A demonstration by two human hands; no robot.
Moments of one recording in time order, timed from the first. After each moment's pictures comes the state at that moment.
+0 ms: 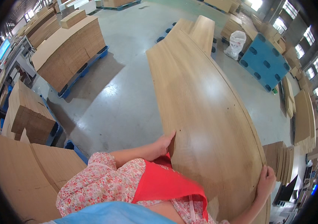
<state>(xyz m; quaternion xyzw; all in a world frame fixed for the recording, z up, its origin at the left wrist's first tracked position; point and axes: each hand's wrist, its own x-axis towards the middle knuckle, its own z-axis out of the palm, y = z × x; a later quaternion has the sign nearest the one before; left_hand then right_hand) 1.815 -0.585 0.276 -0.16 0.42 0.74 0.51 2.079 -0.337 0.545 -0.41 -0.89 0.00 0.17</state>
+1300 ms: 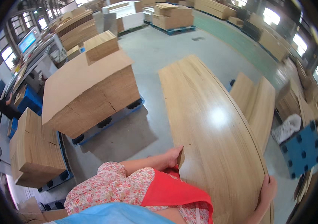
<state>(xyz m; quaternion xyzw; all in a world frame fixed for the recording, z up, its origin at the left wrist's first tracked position) 0.985 -0.645 0.273 -0.32 0.41 0.75 0.40 1.164 -0.279 0.492 -0.28 -0.95 0.05 0.14</state>
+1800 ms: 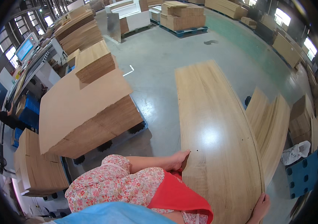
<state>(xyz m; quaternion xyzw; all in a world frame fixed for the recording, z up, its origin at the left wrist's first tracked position) 0.676 -0.668 0.281 -0.32 0.49 0.70 0.42 0.882 -0.299 0.456 -0.31 -0.94 0.08 0.11</state>
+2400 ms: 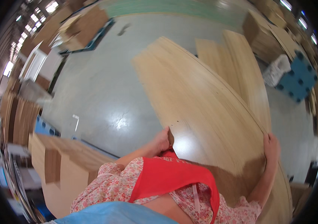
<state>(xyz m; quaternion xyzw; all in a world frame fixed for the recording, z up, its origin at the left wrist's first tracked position) 0.367 -0.544 0.202 -0.27 0.48 0.66 0.51 0.645 -0.225 0.471 -0.48 -0.87 0.07 0.04</state>
